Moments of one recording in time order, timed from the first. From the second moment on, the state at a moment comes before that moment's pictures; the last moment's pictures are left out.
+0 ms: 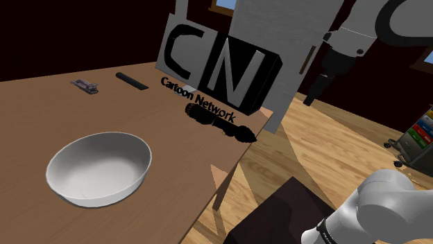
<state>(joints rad) 0.00 -0.83 0.01 -2.29 -0.08 1.55 -0.14</state>
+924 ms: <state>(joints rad) 0.04 -0.48 0.14 -2.19 0.04 1.76 0.06</state>
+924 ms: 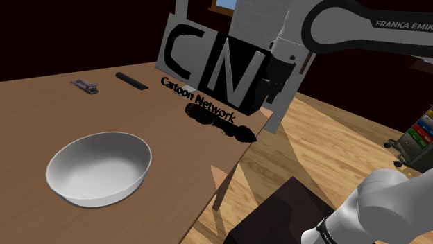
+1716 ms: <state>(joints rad) 0.08 -0.10 0.23 -1.96 0.08 1.89 0.22</state>
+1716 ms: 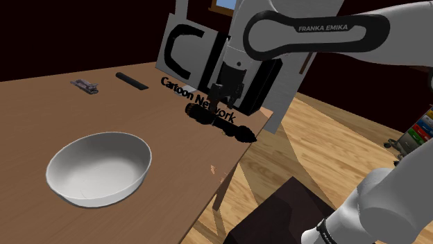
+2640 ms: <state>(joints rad) 0.08 -0.07 0.24 -2.03 0.08 1.99 0.22</state>
